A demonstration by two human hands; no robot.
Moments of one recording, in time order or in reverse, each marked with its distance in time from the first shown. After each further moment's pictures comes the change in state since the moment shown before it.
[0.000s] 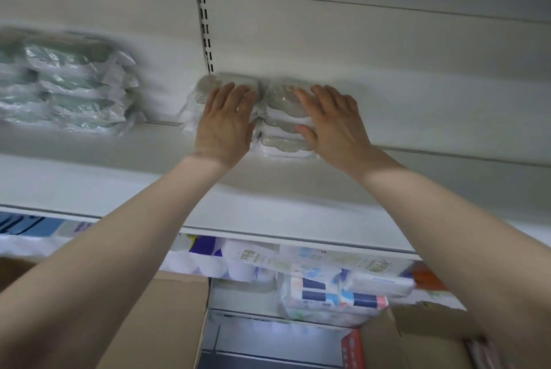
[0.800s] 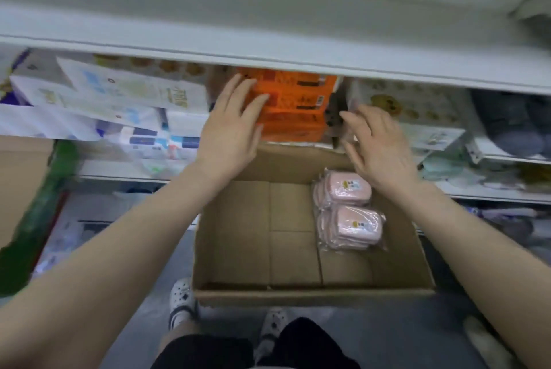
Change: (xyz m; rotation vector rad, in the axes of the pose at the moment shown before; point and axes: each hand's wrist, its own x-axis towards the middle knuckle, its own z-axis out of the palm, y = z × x) left_hand -0.176 0.490 0.037 -0.296 -0.159 0.040; right_hand -0.523 0.268 -0.074 0.091 -0.129 0.094
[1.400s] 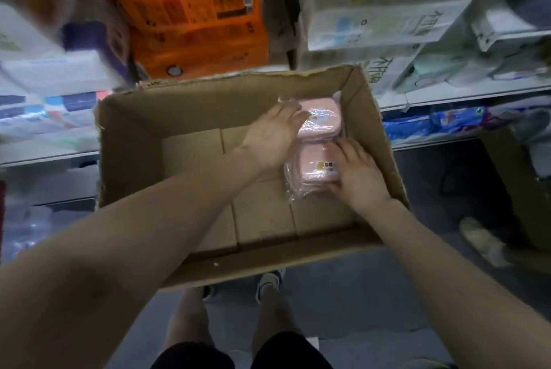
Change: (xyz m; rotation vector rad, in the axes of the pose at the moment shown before) left_hand -0.026 0.137 0.219 -0.122 -0.752 0.217; right_hand -0.198 0.035 0.131 0.213 -0.647 0.438
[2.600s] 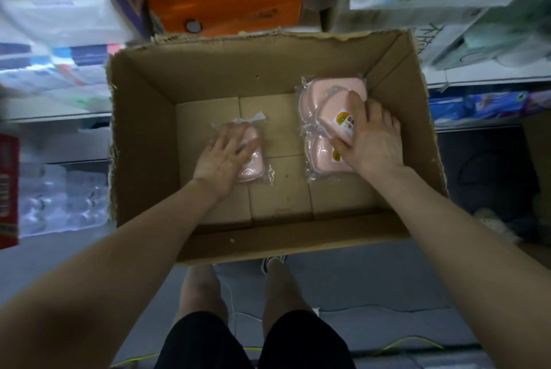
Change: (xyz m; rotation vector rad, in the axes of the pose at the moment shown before) left_hand -0.127 -0.063 0.069 0.233 -0.432 -0.351; right_hand 0.039 -0.022 0.014 -0.093 0.149 0.119
